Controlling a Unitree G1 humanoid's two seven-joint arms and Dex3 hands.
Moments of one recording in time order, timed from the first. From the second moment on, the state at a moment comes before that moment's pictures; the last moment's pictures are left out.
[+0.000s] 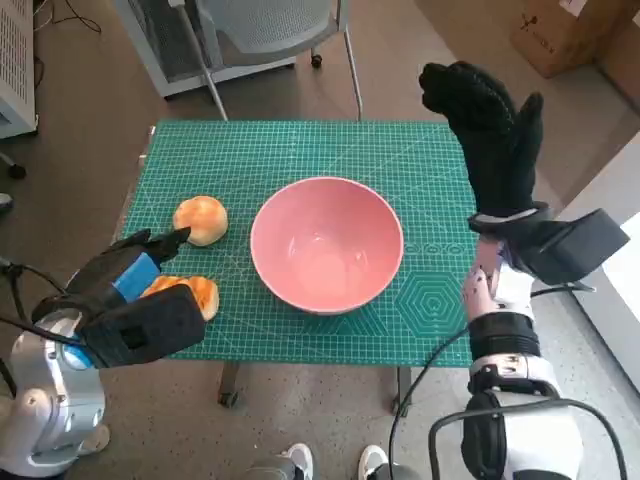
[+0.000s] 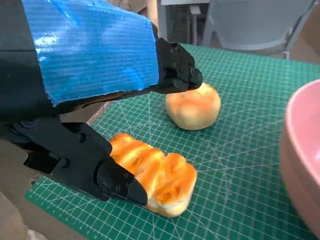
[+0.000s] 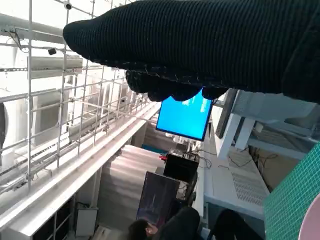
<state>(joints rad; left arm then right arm) -0.18 0.76 -0.15 -0.36 0.65 0.63 -0.52 -0.97 -0.11 -0.29 1.07 0.31 -0.83 0.61</state>
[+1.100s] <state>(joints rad) -0.31 0.72 -0.30 -0.07 0.72 0.60 -0.55 -0.97 -0.11 -0.30 1.05 0.31 -0.82 0.61</state>
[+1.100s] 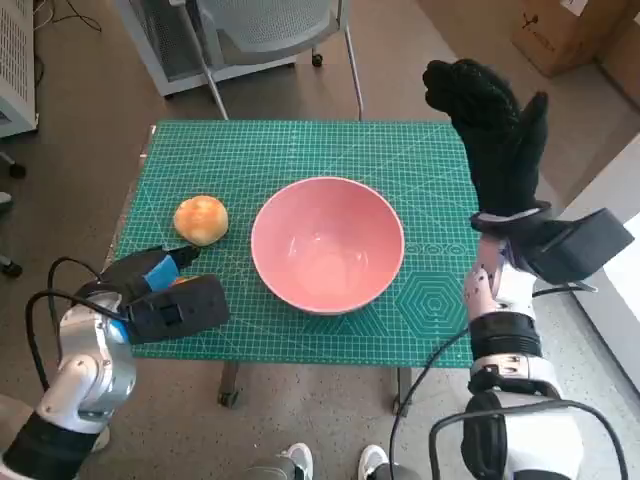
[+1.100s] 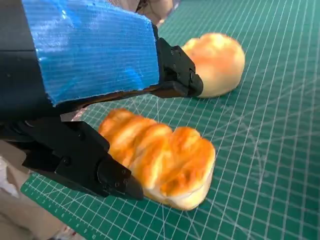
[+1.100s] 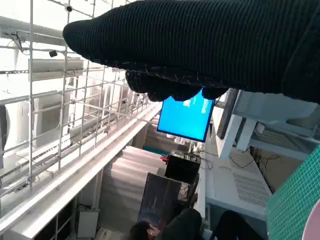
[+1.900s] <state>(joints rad) -0.34 0.72 -0.30 -0.06 0.77 0.55 -0.53 -0.97 -0.11 -0.31 1.06 0.32 -0.82 0.63</state>
